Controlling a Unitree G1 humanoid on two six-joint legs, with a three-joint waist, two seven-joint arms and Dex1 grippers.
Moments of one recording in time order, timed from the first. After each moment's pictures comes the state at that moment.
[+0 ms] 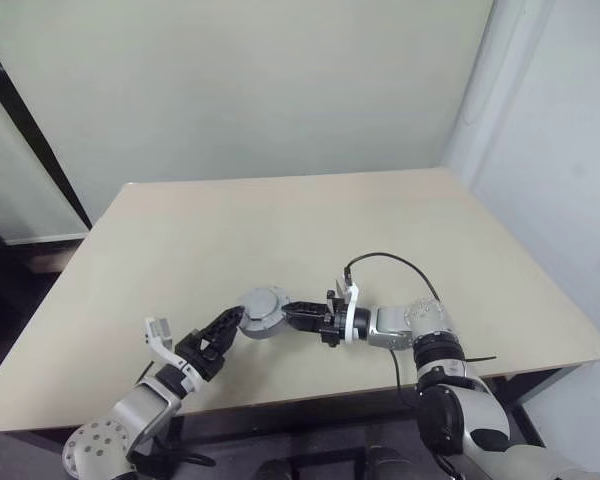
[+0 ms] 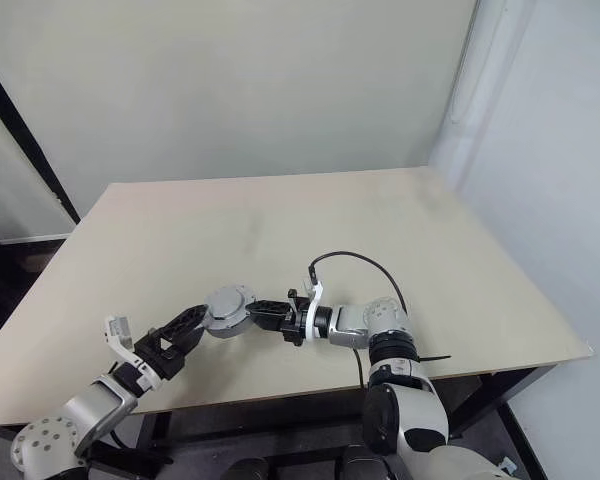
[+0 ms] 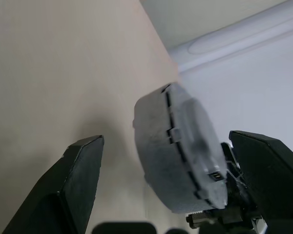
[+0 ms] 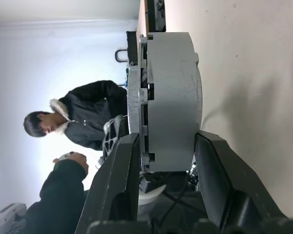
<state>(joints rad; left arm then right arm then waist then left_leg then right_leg) 0.03 0.18 0.60 -0.10 -1.27 1.09 -0.21 -0.76 0.13 -0.43 0.75 0.72 1.38 0.48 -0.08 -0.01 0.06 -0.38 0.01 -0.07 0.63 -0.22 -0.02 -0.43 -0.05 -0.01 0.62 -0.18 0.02</state>
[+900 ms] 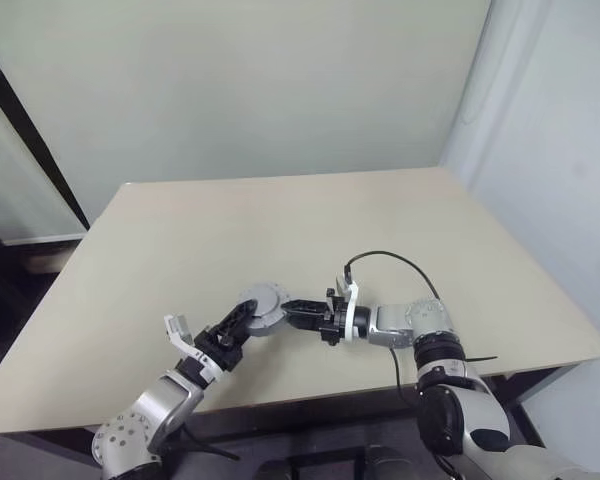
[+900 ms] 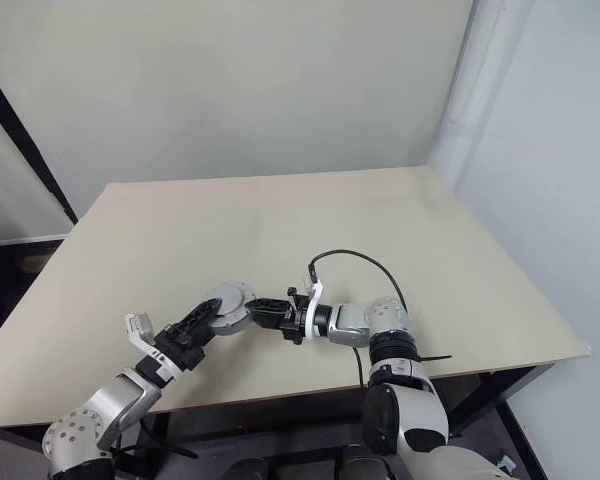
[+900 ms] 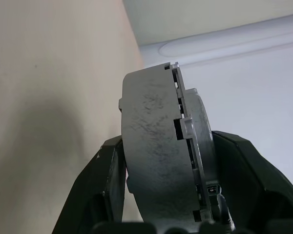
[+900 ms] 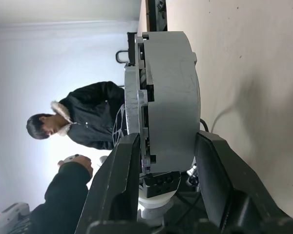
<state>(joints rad) -0.01 0.14 0.52 0.01 -1.43 1.02 -0.18 -0.76 0.13 -0.43 0.73 0.77 1.39 0.43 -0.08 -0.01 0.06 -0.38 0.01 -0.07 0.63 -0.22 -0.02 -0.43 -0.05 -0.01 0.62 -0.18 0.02</state>
